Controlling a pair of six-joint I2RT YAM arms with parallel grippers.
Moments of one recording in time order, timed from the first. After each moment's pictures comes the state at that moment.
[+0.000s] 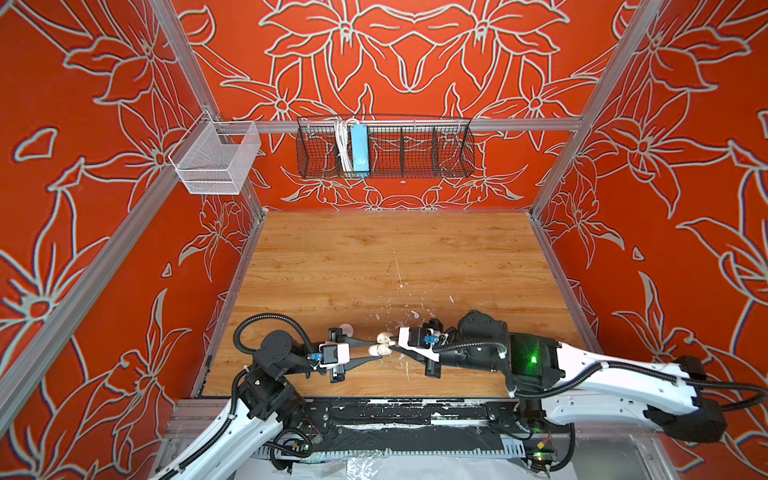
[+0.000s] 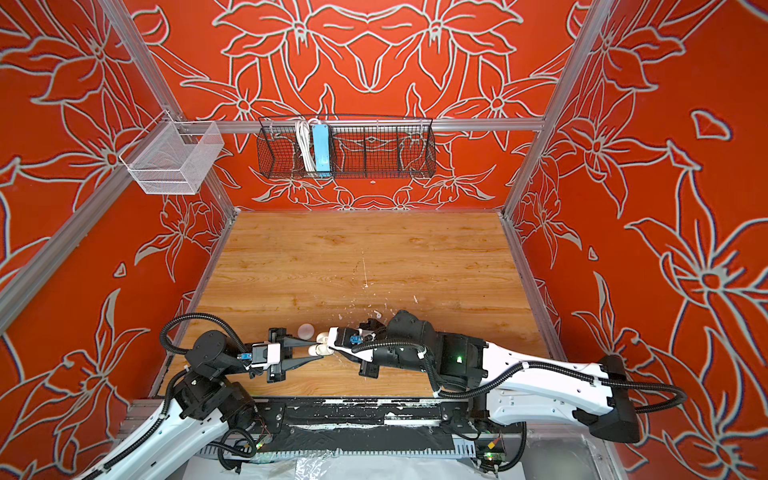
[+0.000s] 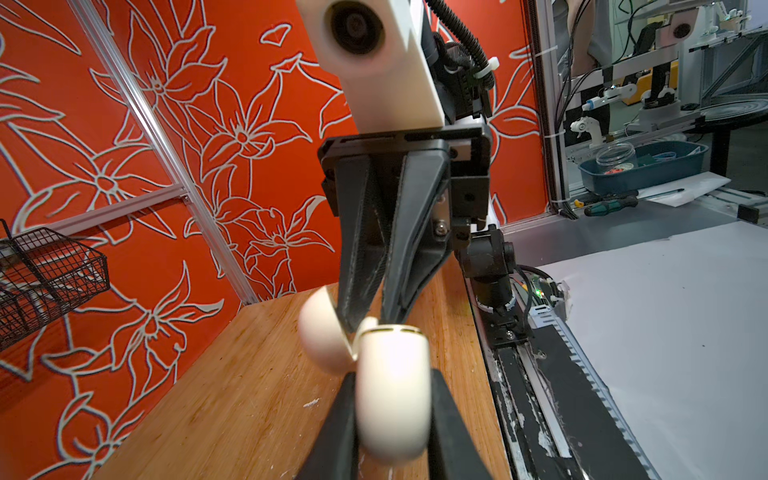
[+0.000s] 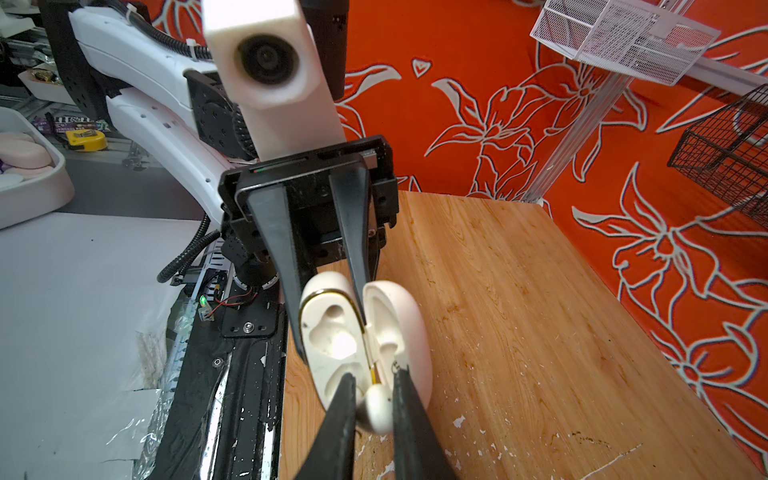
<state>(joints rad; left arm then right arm) -0.62 0.33 0.33 0.12 0.81 0.25 1.31 0.97 0.89 -0.19 -0.03 -0.23</state>
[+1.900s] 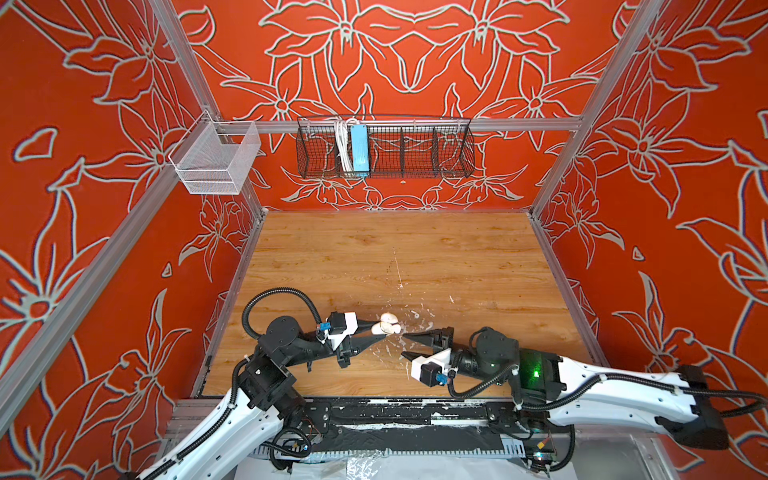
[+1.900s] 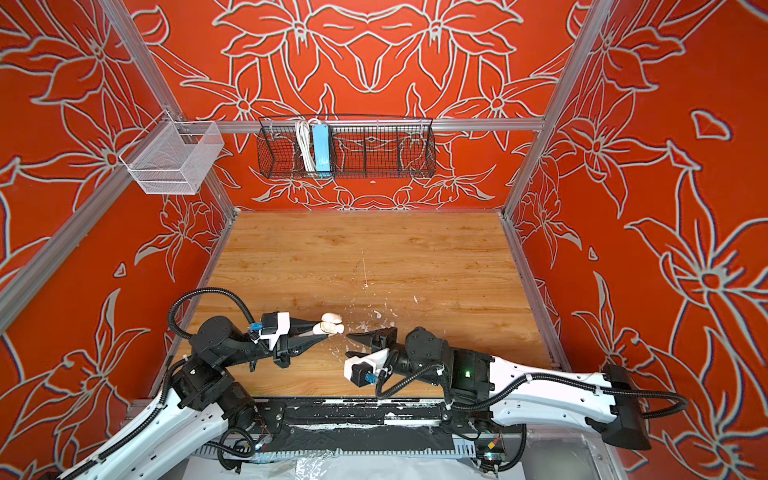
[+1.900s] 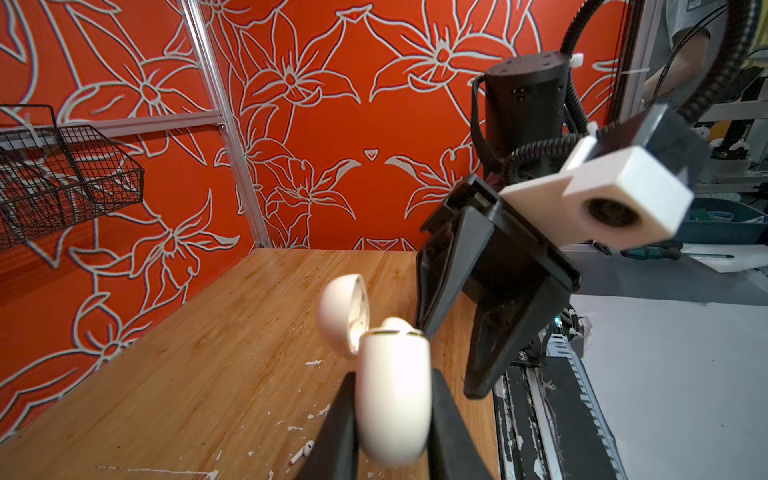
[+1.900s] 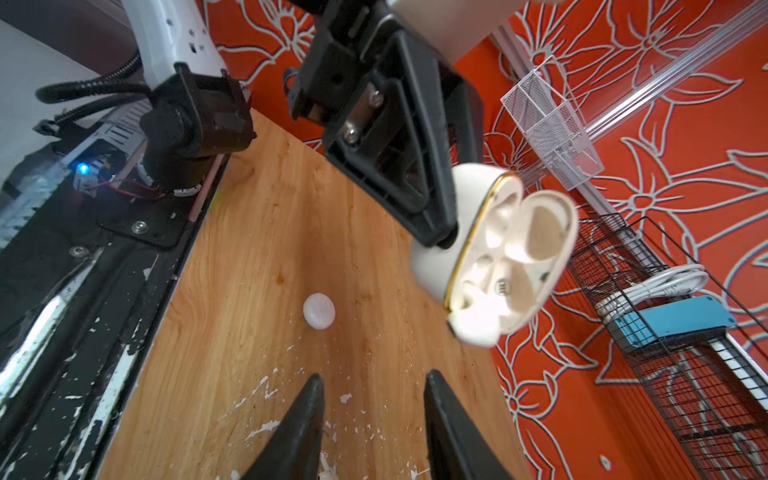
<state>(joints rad) -0.62 0.46 0.46 0.03 0.67 0.09 1.31 0.82 0.59 0.04 0.08 -0.77</state>
